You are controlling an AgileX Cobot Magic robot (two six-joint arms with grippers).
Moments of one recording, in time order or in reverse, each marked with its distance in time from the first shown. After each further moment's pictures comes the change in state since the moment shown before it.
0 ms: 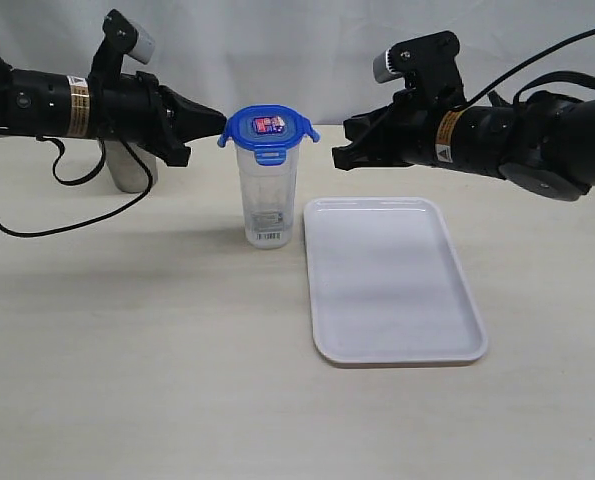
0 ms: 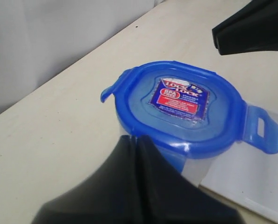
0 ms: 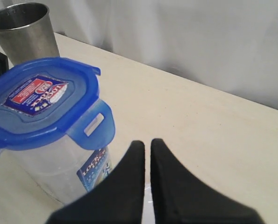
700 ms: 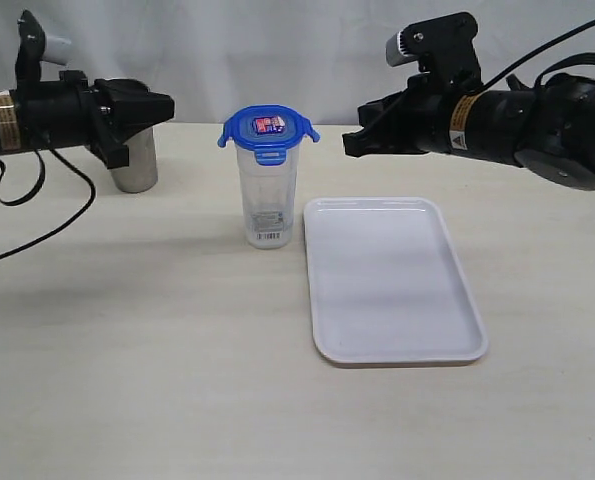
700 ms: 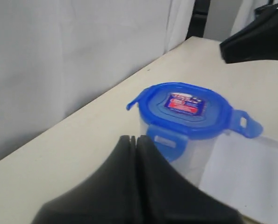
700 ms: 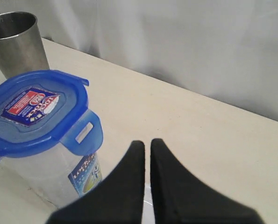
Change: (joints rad) left arm 0.158 -0.049 0.192 -0.220 -0.235 0.300; right arm 0.000 -0.069 0.011 0.000 0.076 0.006
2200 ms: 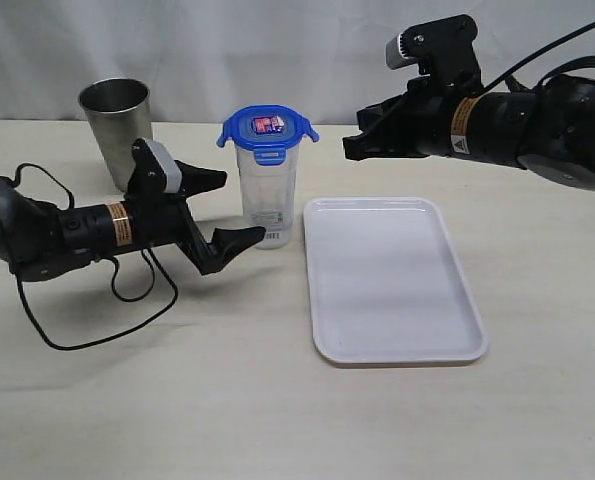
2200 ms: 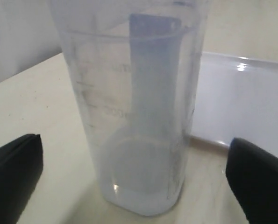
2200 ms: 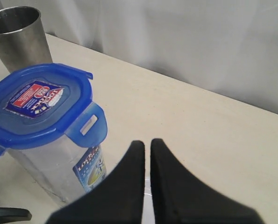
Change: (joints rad) left arm -0.218 0.344 0.028 -0.365 0.016 0.531; right arm 0.000 -0.005 0.006 -0.062 -0.002 0.064
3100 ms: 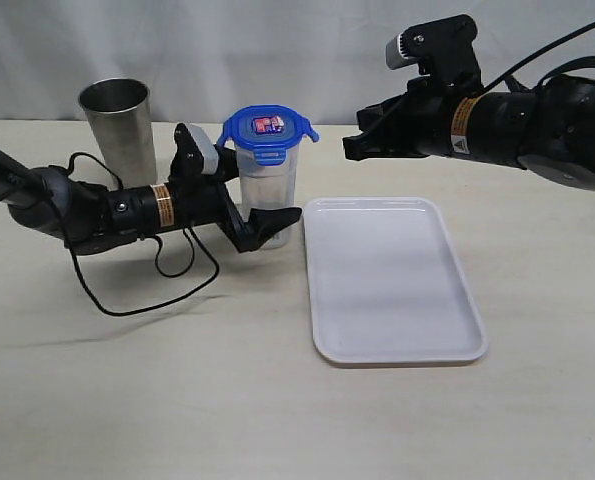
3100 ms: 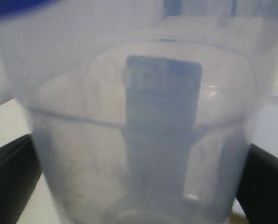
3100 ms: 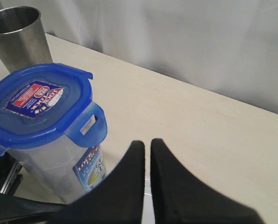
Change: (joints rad) left arm -0.063 0.134 -0.269 0.046 -0.018 -0.141; right arm 0.000 0.000 0.000 0.000 0.000 0.000
